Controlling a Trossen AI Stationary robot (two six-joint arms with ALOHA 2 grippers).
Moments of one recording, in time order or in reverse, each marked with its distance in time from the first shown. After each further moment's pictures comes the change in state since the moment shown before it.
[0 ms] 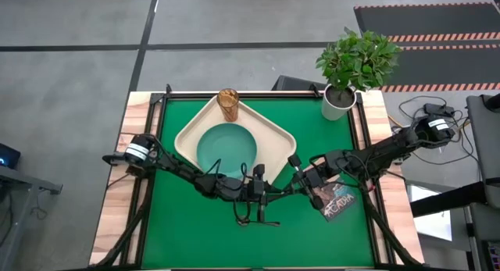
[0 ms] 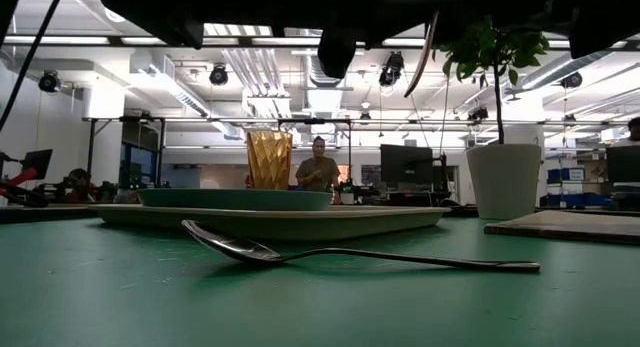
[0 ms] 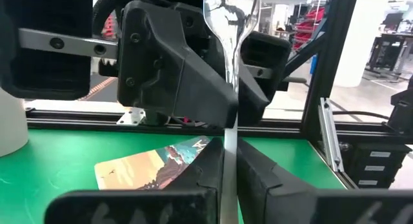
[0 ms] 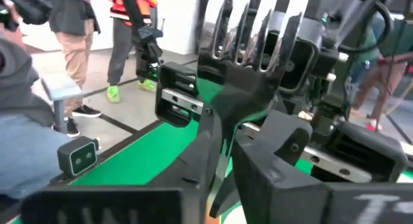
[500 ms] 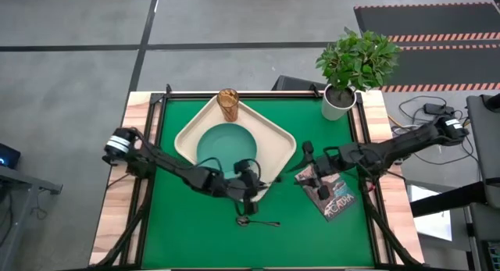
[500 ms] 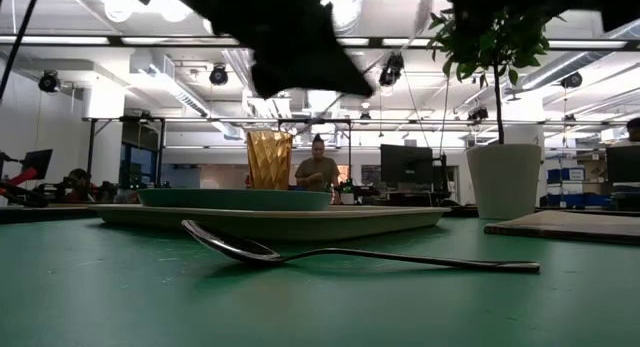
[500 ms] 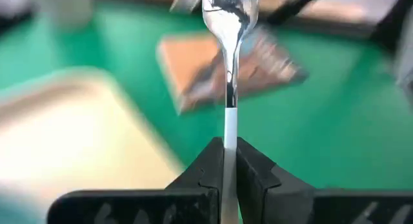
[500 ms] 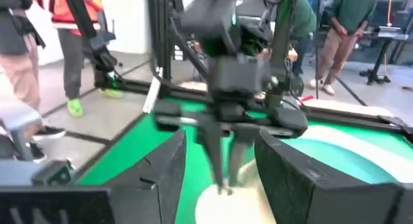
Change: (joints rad) left arm 0.000 -0.195 0.001 -0.731 -0.123 -0.273; right arm -0.001 -0.278 0.000 -0.299 0.196 0.133
